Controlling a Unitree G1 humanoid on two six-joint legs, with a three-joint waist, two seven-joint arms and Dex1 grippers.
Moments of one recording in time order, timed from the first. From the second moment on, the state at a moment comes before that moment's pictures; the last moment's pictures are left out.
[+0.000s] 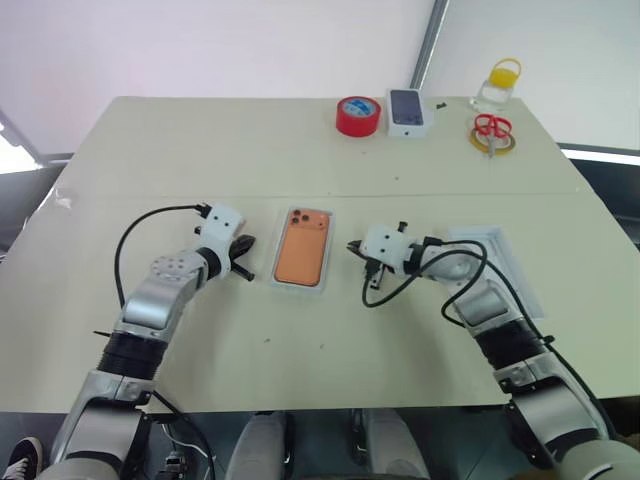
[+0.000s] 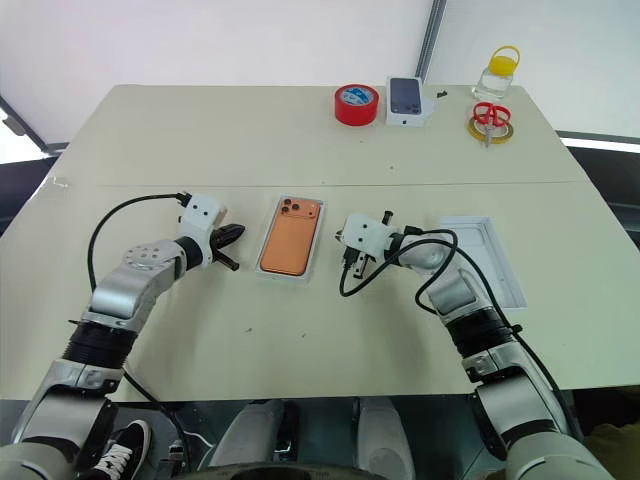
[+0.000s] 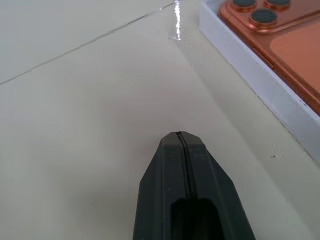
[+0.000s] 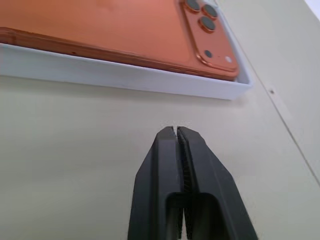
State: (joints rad) left arm -0.49 0.52 -0.15 0.17 -0.21 0.48 -0.49; right arm -0.57 -0.45 0.30 0.29 -0.18 -0.01 0.76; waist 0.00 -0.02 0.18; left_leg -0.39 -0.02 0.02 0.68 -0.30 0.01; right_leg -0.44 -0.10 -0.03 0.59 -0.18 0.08
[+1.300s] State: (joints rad) left arm -0.69 0.04 -0.32 0.43 -0.02 0.39 -0.71; right arm -0.37 -0.81 0.15 0.21 -0.19 -0.07 0.83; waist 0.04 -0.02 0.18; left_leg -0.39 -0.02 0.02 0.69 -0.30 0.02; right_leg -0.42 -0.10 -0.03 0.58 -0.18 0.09
